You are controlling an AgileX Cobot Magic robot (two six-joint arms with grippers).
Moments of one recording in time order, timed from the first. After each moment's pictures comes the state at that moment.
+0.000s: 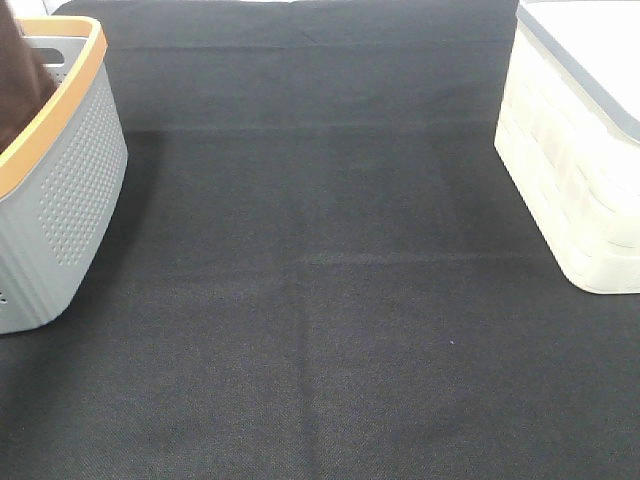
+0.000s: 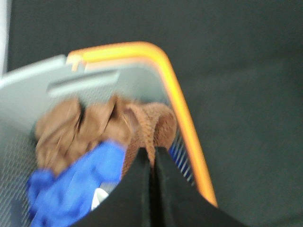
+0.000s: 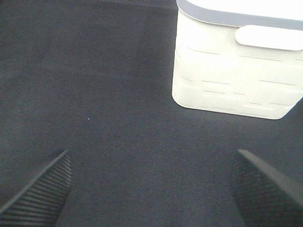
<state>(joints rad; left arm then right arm) -0.01 1.65 -1.74 -0.10 0.91 0.17 0.01 -0.01 -0.51 0.14 1.07 -0.17</state>
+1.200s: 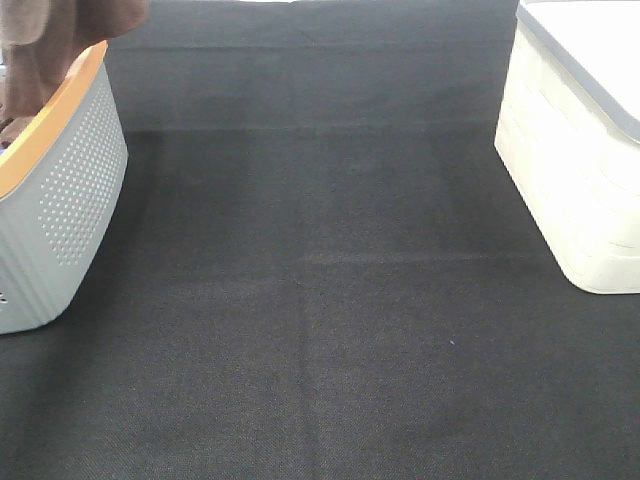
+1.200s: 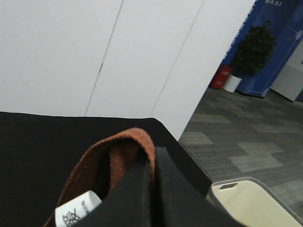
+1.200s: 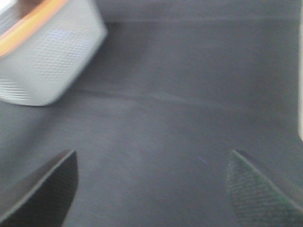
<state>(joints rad) -0.11 1.55 -1.74 -0.92 0.47 0.45 0.01 0.37 -0.51 0.72 0.85 -0.46</state>
